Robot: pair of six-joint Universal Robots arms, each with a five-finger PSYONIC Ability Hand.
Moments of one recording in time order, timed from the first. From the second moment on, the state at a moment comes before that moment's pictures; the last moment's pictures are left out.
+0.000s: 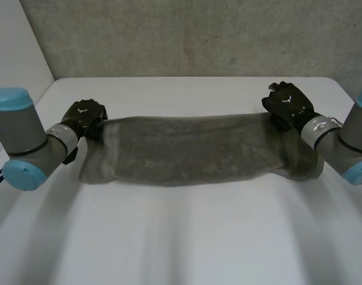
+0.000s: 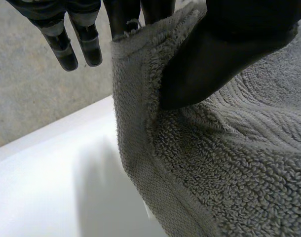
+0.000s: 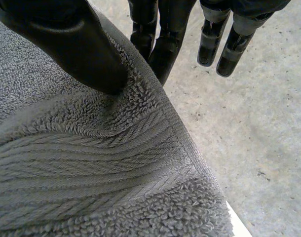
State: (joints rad) left arm 4.54 -2.34 -1.16 3.27 -1.30 3.34; right arm 1.71 -0.77 1.10 -0.24 1.07 2.55; left_hand 1.30 1.34 0.23 0.23 1.18; right_hand 1.32 1.33 0.22 0.25 1.14
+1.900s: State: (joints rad) left arm 4.51 -1.92 -1.72 3.36 -1.38 3.43; right arm 1.53 -0.99 1.68 -0.40 1.18 2.53; left_hand 0.29 0.26 0.23 0.23 0.06; right_hand 1.29 1.27 0.22 0.25 1.14
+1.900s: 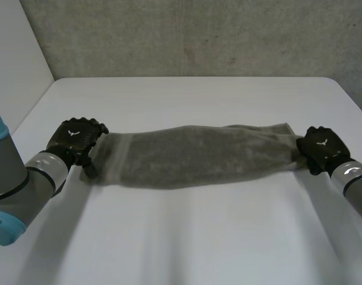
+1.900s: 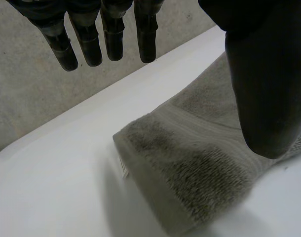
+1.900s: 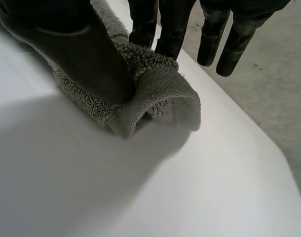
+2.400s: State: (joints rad) left arm 4.46 -1.93 -1.74 3.37 -1.38 3.43; right arm 1.34 -1.08 1.71 -0.36 1.01 2.40; left_hand 0.29 0.26 0.23 0.23 0.07; right_hand 1.29 1.27 0.22 0.25 1.14
